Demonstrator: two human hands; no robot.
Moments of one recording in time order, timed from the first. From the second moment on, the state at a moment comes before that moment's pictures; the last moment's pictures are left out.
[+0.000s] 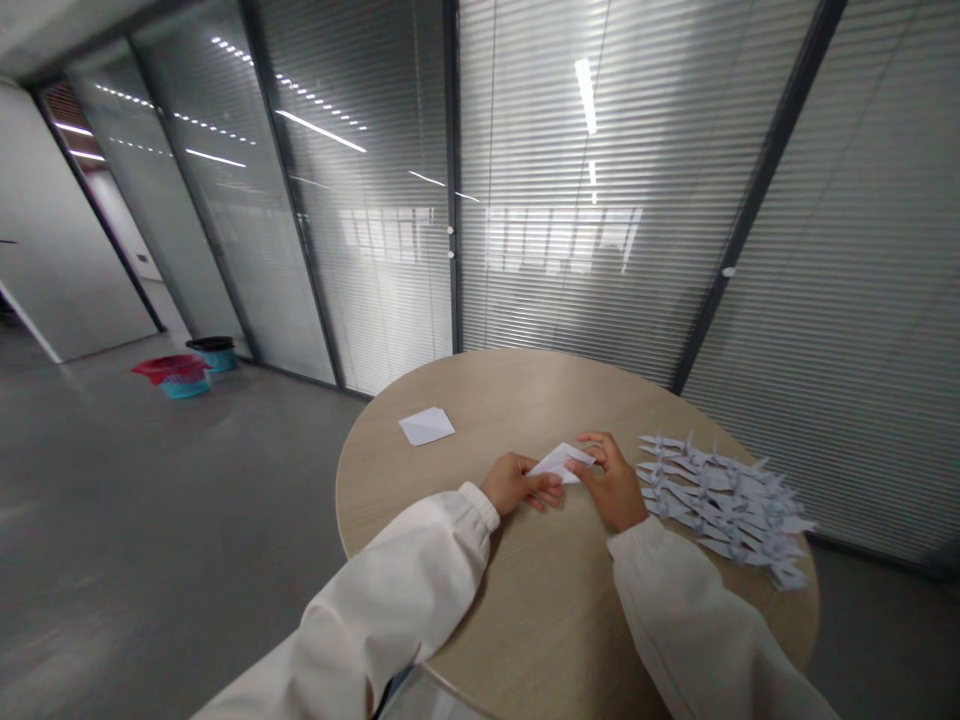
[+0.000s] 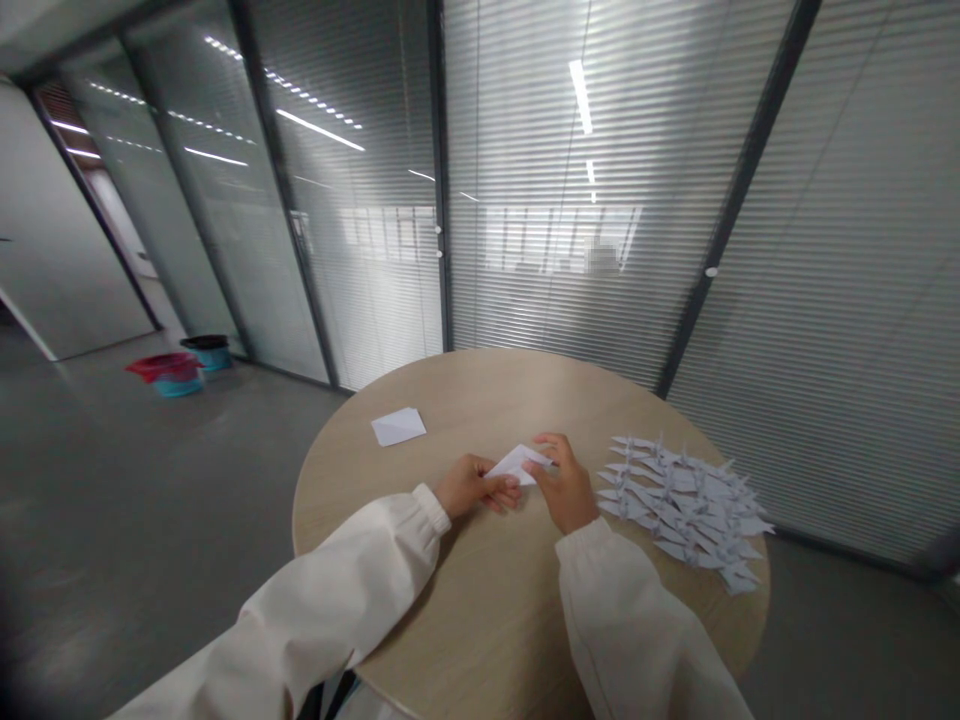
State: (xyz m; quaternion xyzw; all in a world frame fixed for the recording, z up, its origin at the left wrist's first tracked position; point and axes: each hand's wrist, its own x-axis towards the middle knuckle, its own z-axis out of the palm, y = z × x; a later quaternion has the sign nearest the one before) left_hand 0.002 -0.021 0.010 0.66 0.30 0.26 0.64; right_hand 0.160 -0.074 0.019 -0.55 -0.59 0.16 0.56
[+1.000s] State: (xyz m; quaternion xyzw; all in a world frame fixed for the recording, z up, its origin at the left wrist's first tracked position) left_hand 0.003 -0.028 0.012 0.66 0.32 0.21 0.64; right_hand 0.156 -0.079 0.026 -0.56 -0.64 0.16 0.50
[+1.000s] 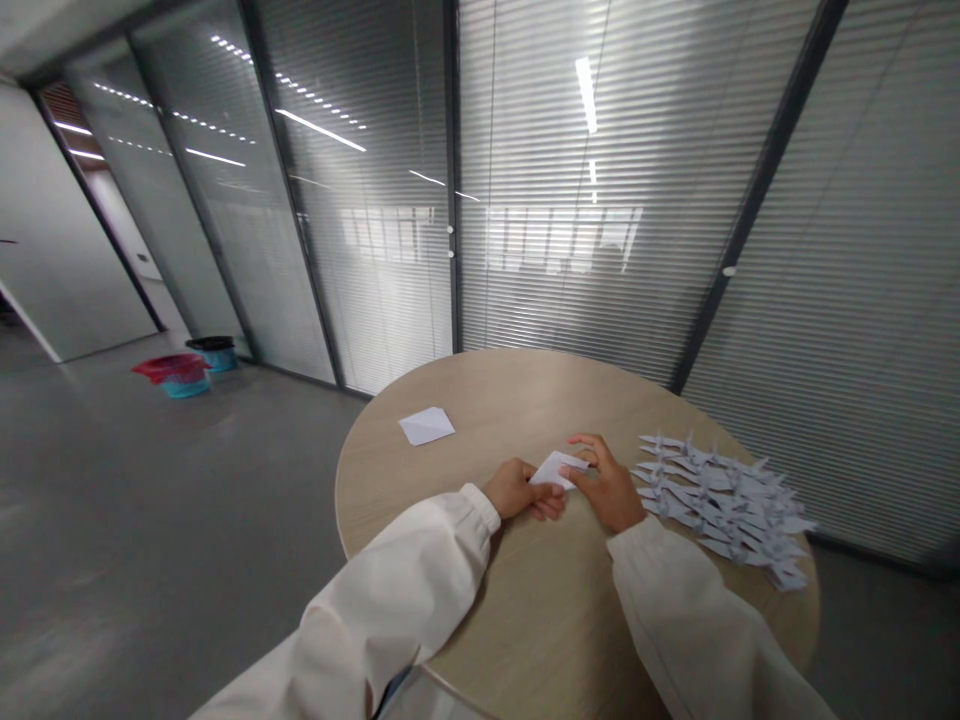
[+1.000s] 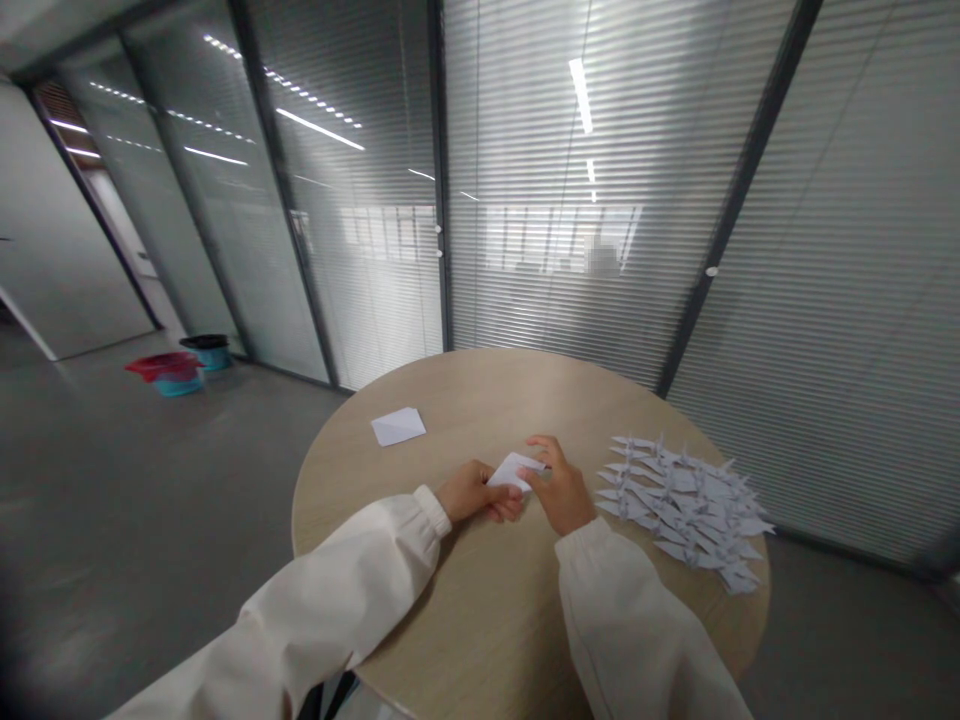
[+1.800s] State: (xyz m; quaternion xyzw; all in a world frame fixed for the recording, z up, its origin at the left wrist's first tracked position) left_hand 0.003 -0.023 0.015 0.64 0.32 0.31 0.62; right_hand 0.158 -0.070 0.015 -0.48 -0.54 0.37 0.59
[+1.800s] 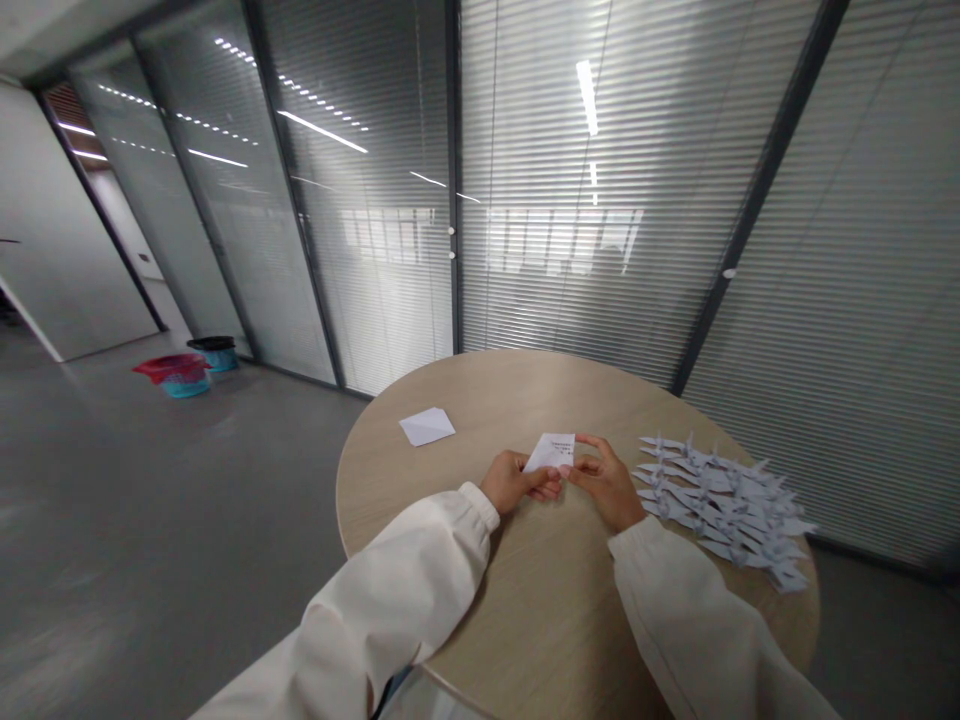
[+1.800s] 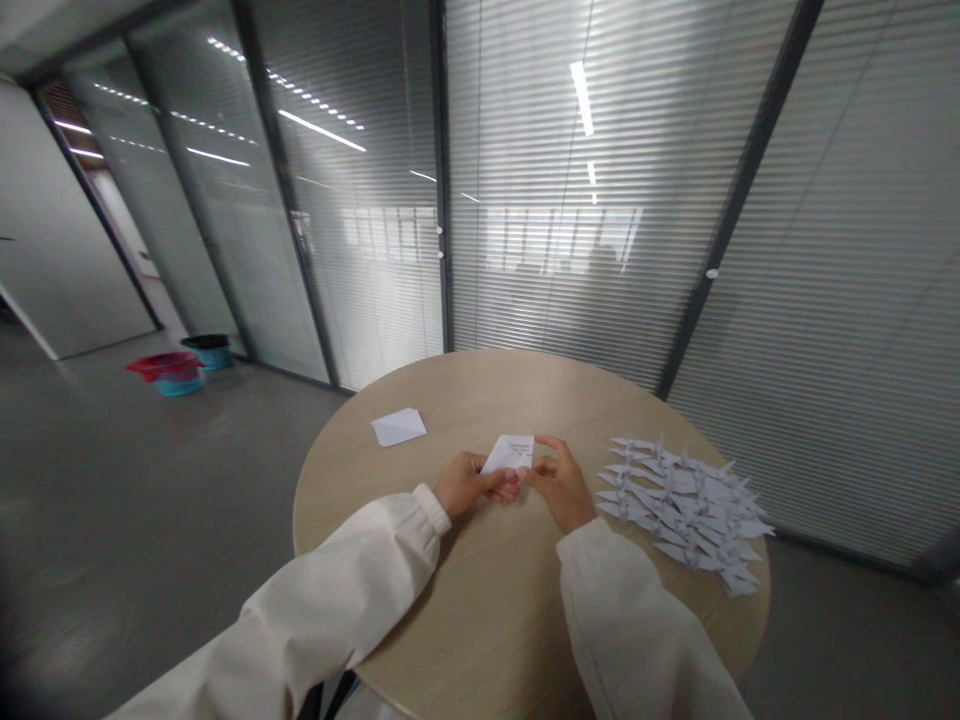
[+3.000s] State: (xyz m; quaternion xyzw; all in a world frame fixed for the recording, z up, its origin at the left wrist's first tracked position) left_hand 0.003 -0.025 0.015 0.66 0.31 0.31 0.61; right_hand 0.157 -0.071 0.015 -0.50 -0.54 0.35 0.58
